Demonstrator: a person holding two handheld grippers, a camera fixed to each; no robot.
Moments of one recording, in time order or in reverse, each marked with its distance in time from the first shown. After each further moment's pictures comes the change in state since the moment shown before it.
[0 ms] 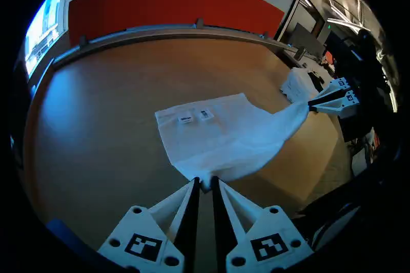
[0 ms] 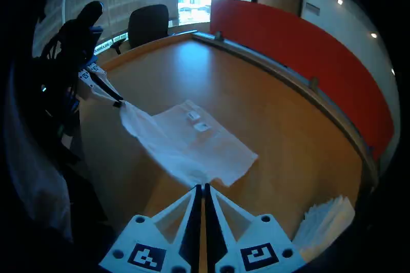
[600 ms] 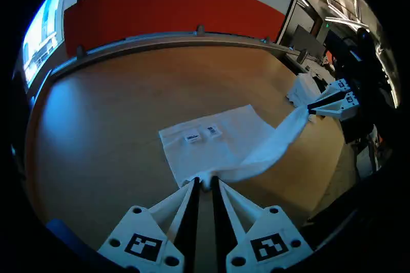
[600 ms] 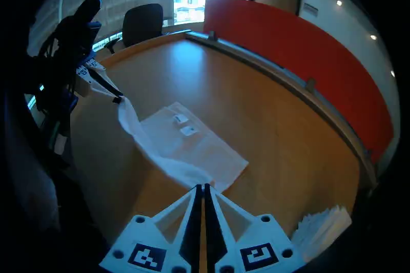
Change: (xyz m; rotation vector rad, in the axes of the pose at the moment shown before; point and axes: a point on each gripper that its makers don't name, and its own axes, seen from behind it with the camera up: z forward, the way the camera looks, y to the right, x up) left arm 0.038 -0.020 0.028 0.020 0.045 0.036; right arm 0.010 0.034 0.026 -0.035 0.004 -0.003
